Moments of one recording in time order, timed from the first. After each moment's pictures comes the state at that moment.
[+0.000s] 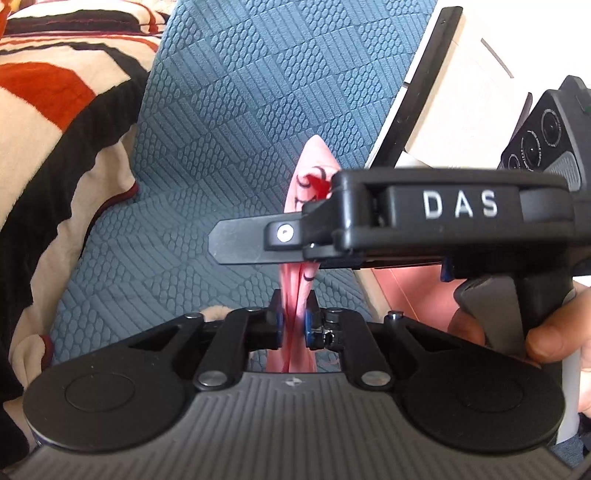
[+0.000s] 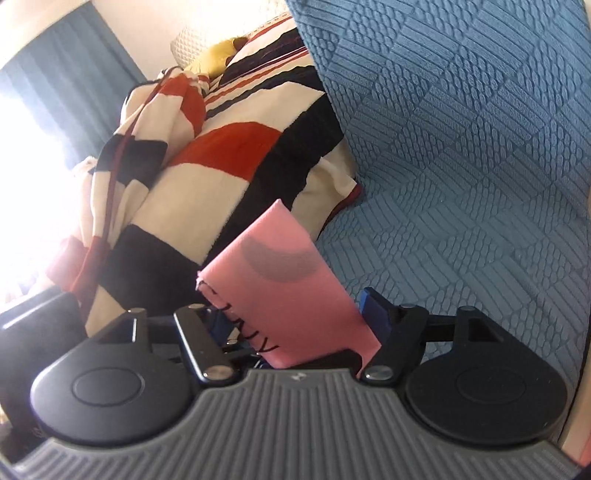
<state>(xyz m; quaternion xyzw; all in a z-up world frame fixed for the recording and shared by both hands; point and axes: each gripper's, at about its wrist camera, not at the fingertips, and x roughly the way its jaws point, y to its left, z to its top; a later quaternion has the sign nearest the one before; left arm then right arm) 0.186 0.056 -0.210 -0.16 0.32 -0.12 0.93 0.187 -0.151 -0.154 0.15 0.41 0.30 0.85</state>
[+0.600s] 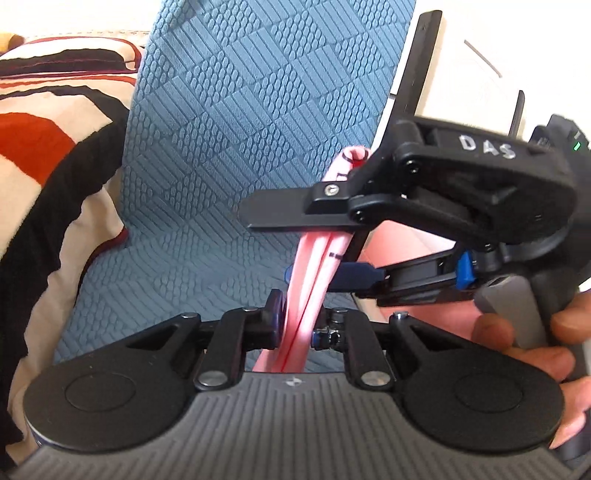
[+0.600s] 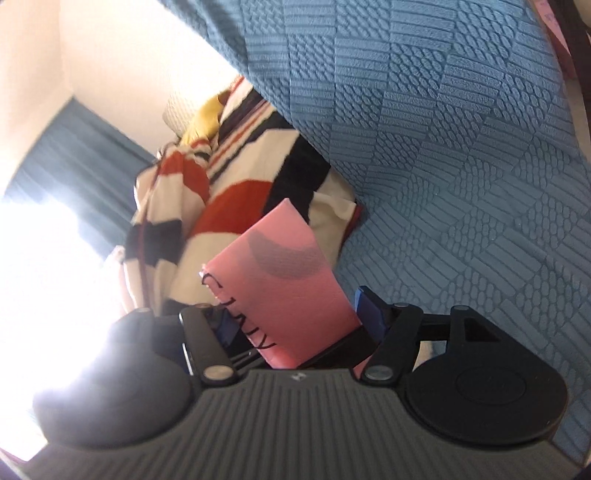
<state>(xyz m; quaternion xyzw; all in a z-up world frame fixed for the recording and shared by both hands) 0.195 0.038 -0.194 -0.13 0.28 -0.12 0.94 0.199 -0.201 -0.161 0.33 0.39 0.30 0.80</state>
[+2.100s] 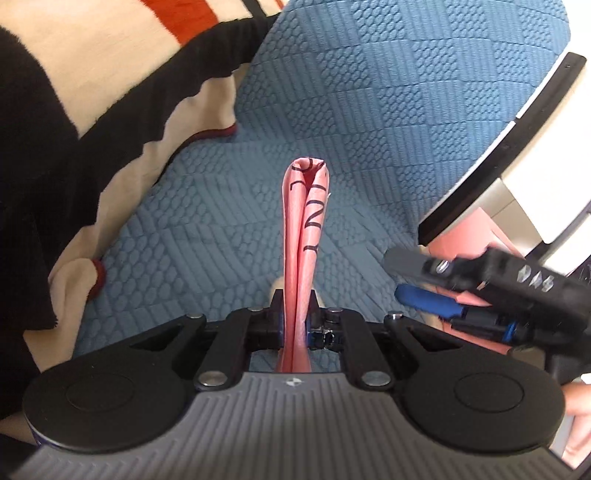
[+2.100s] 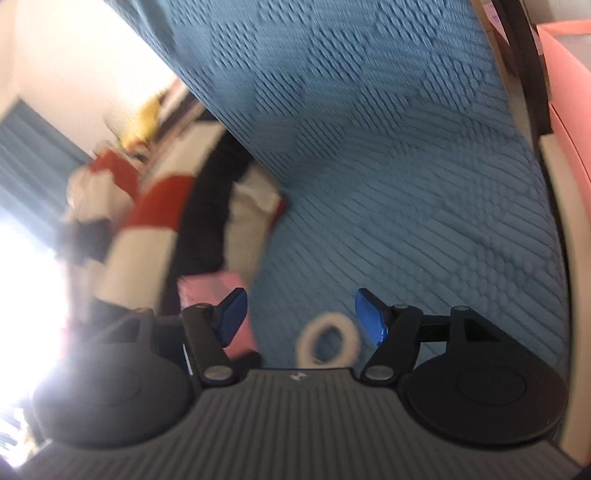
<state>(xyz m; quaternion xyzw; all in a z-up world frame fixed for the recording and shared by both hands) 0.199 0.106 -0.233 -0.27 0.40 0.00 0.88 0.202 -0.194 -0.200 0.26 0.44 0.19 0.84</state>
